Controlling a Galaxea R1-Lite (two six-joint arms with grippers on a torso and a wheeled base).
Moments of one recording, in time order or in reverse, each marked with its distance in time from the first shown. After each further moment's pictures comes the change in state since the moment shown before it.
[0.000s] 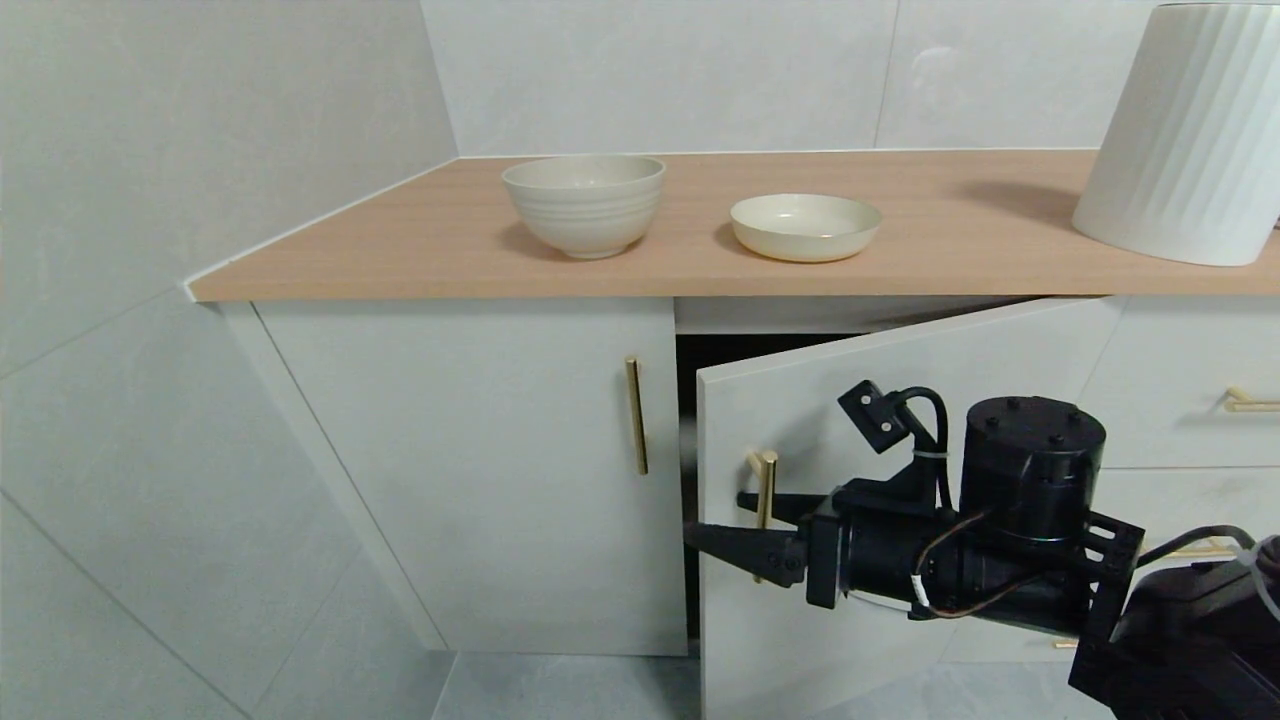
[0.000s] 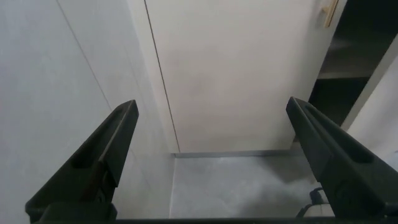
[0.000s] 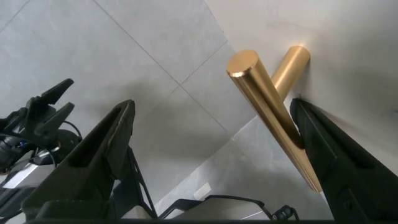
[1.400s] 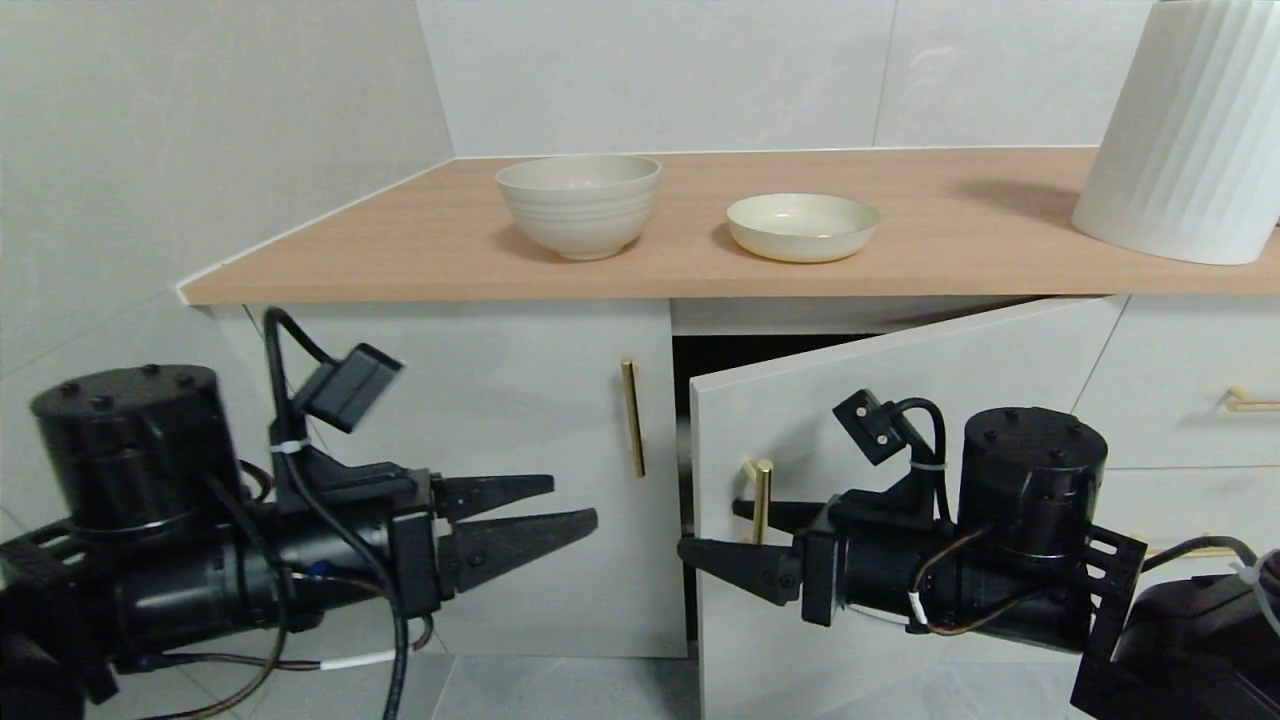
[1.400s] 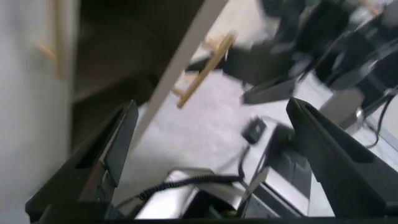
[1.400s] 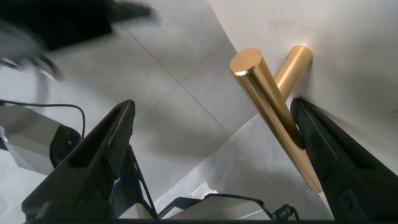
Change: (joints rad) left arm -0.378 1.509 -0.485 -0.803 -0.702 -0.408; right arm 0.053 0.019 0.013 -0.004 -0.001 -0.004
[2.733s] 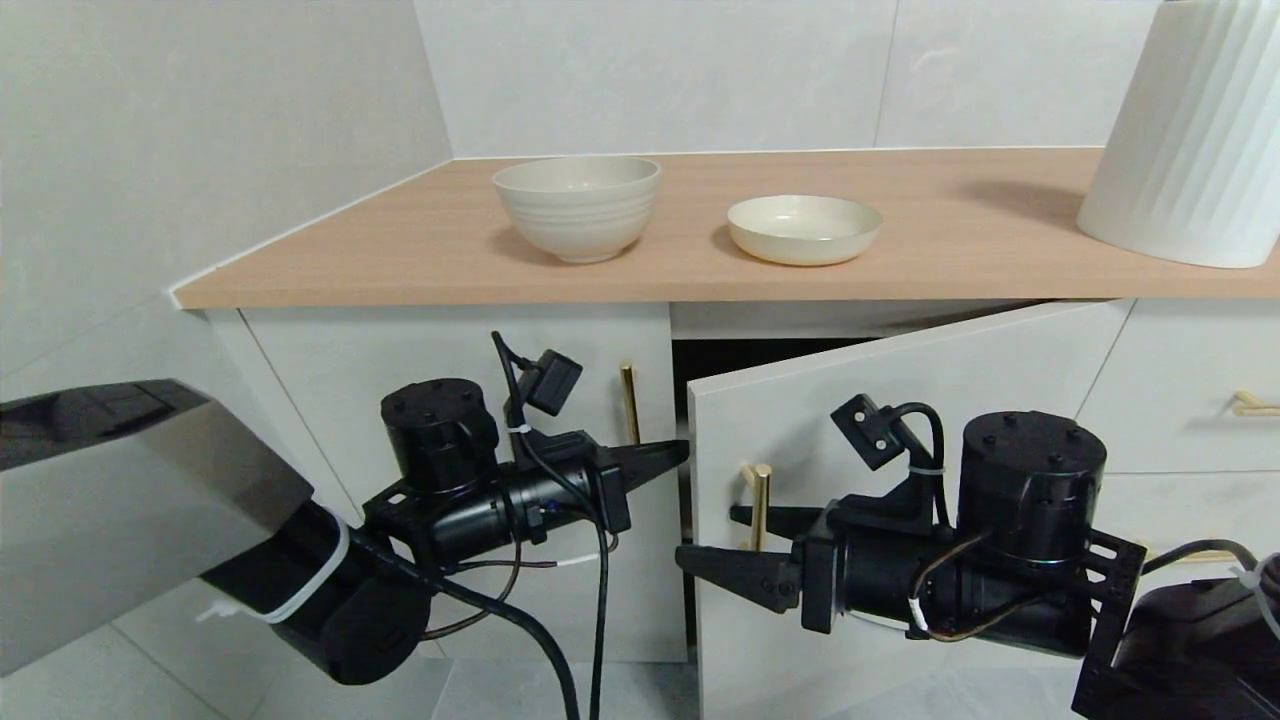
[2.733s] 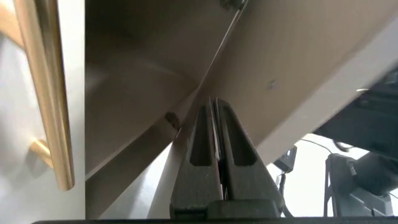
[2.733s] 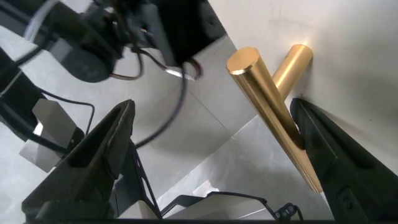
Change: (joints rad) left arm -0.097 0.556 -0.224 -0.513 0.079 0.009; right arm 0.005 0.001 0.007 0.001 0.005 0.002
